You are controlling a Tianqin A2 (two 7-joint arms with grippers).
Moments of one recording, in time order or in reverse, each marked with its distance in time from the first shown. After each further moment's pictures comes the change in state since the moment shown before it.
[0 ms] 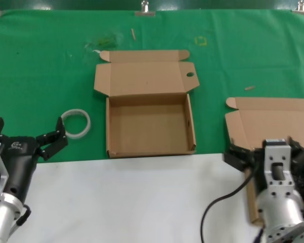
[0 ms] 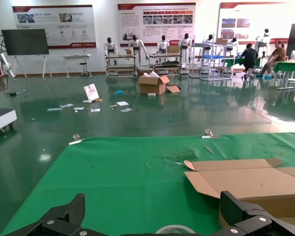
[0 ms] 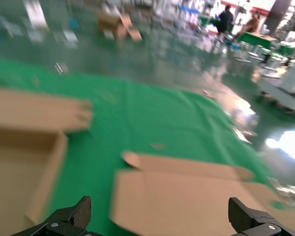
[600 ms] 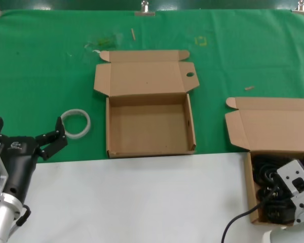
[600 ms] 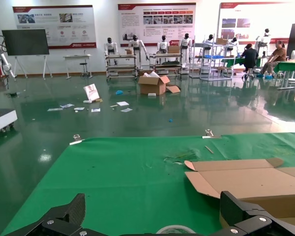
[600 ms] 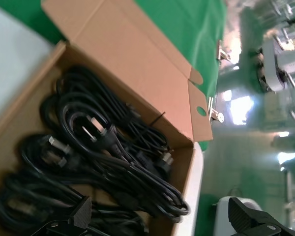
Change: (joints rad) left arm 0.000 0.000 0.000 0.000 0.000 0.000 0.000; right arm 0.053 0.000 0.084 0.085 0.160 0.605 -0.828
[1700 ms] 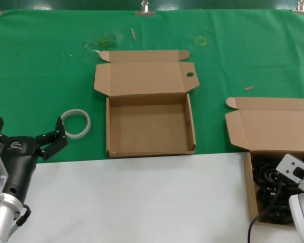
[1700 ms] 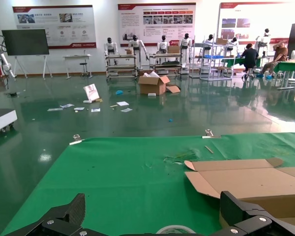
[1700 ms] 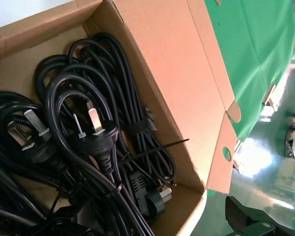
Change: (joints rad) left arm 0.000 0.000 0.000 0.000 0.000 0.000 0.000; right arm 0.156 -0.003 0.227 -0.253 0.210 -0.209 -0.670
